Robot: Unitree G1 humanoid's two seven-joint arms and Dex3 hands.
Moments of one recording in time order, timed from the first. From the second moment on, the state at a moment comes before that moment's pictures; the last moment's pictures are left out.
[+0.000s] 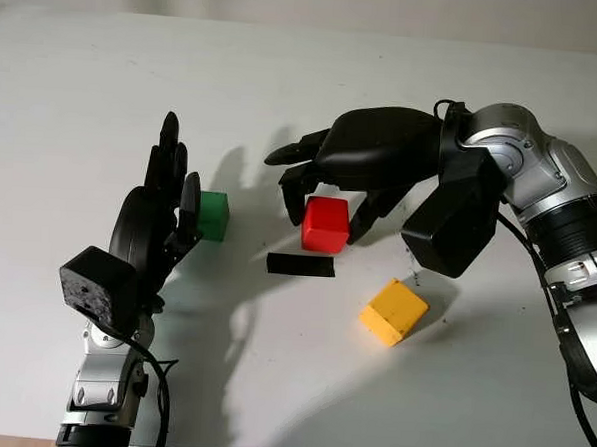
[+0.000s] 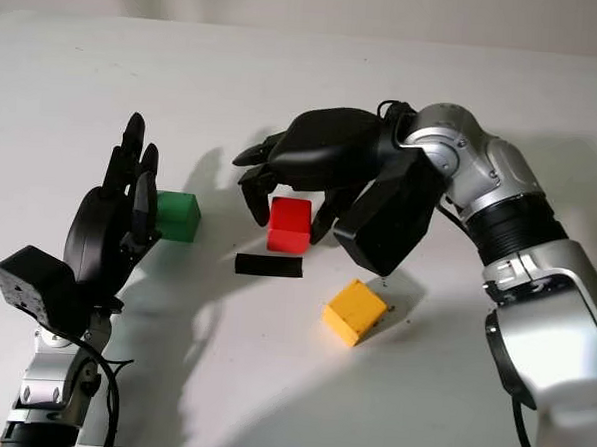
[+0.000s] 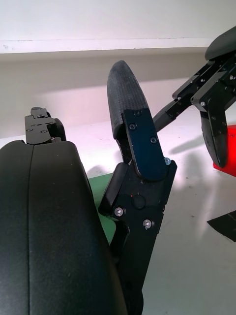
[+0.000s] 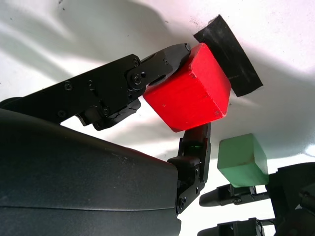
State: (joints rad) left arm -0.16 0.14 0.11 0.02 -0.07 -0.17 -0.11; right arm -1.11 -0.59 0.47 0.66 -0.49 -0.86 0.69
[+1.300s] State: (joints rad) left arm -0.14 0.14 0.11 0.00 -0.07 -0.15 -0.11; right arm -1.11 -0.51 0.48 0.76 -0.54 -0.94 0.64
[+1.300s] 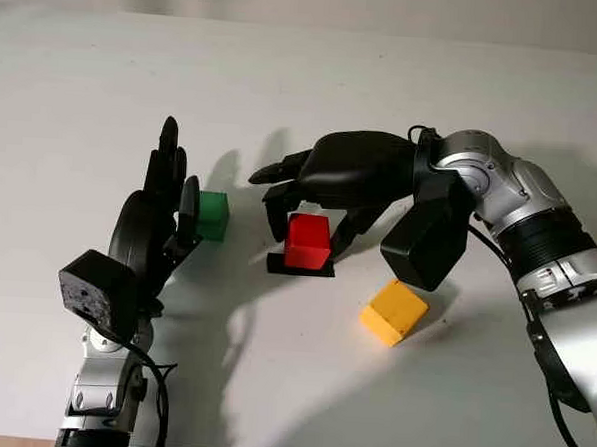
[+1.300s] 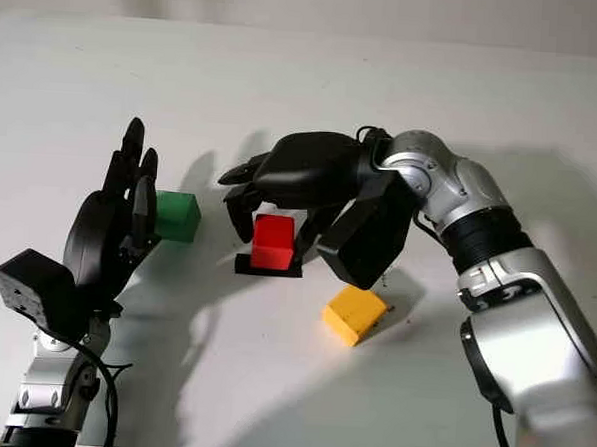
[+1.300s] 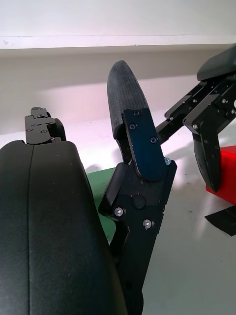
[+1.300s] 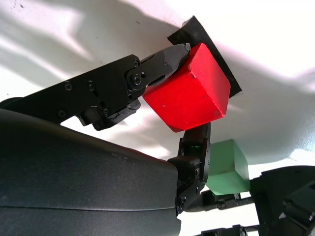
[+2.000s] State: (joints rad) left arm -0.13 0.14 0.11 0.00 -0.07 -0.15 -0.10; right arm -1.09 -0.51 0.48 0.74 -0.55 -0.94 0.64
